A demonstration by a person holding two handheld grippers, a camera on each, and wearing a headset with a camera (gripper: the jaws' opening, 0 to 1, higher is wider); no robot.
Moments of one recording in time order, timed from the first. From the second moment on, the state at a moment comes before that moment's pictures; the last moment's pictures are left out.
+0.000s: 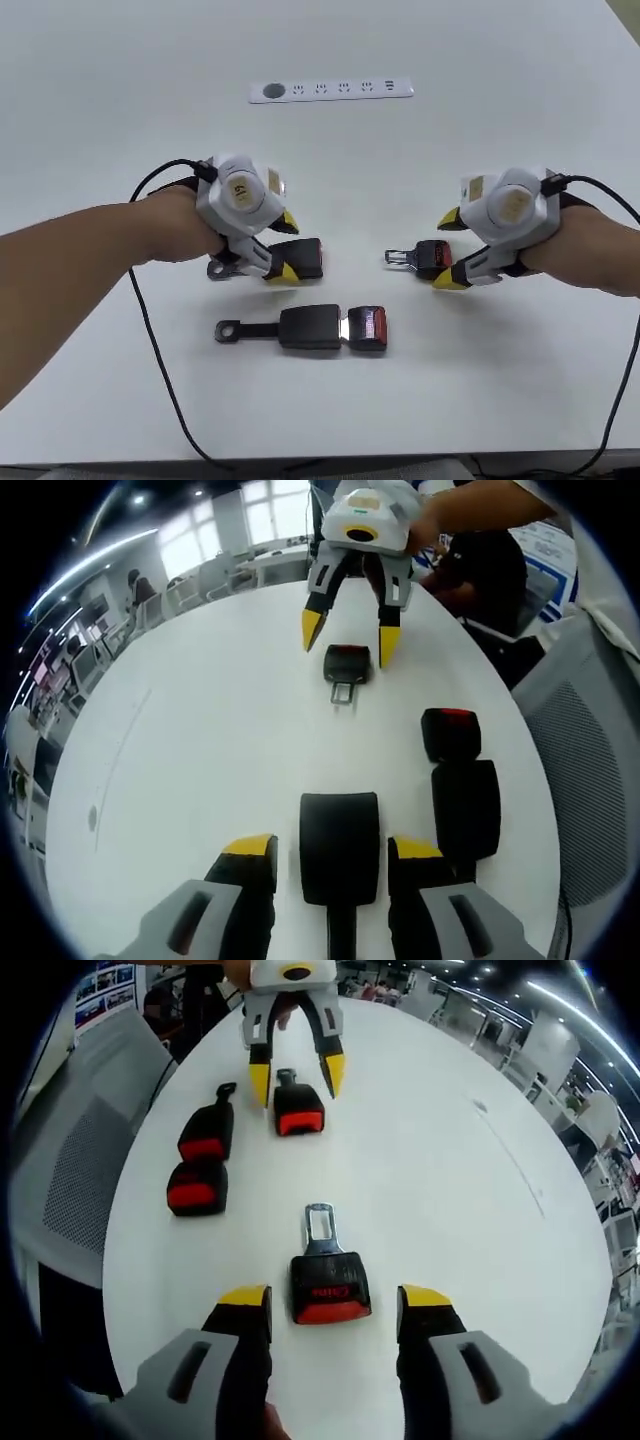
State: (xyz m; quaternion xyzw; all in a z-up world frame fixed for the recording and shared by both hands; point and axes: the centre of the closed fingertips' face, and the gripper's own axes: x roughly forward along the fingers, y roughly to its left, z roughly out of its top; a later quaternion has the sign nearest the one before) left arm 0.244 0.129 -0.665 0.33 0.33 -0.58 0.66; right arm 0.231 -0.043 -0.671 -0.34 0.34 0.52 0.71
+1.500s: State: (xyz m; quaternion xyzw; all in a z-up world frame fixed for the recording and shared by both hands) left arm 0.128 0.250 -0.620 0.17 0.32 -0.40 0.84; right arm 0.131 -0.061 -0.626 -0.18 0.31 0.43 0.83
